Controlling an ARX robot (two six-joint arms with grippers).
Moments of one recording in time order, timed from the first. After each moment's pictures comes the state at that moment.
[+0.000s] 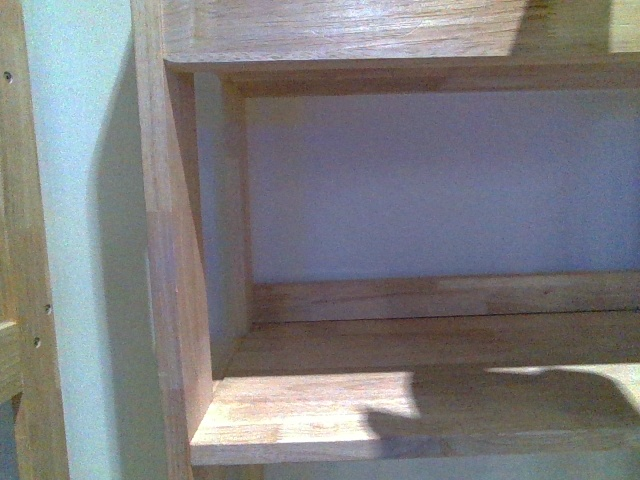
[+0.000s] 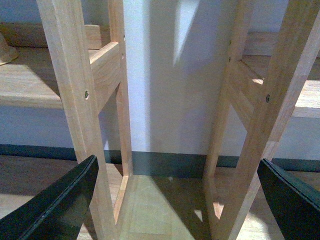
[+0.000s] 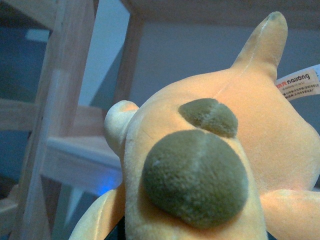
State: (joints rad) left arm 0.00 0.18 0.01 0.18 0.00 0.00; right arm -0.13 0.60 0.88 0.31 -0.28 -0.05
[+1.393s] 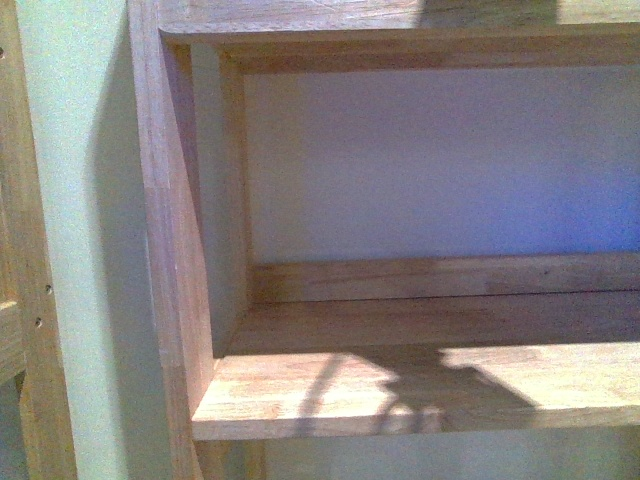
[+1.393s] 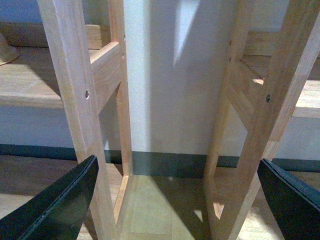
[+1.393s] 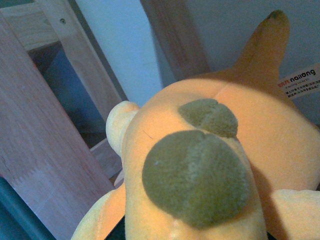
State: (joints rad) left arm 0.00 0.18 0.01 0.18 0.00 0.00; right arm 0.11 1.87 2.37 -0.22 -0.39 0.53
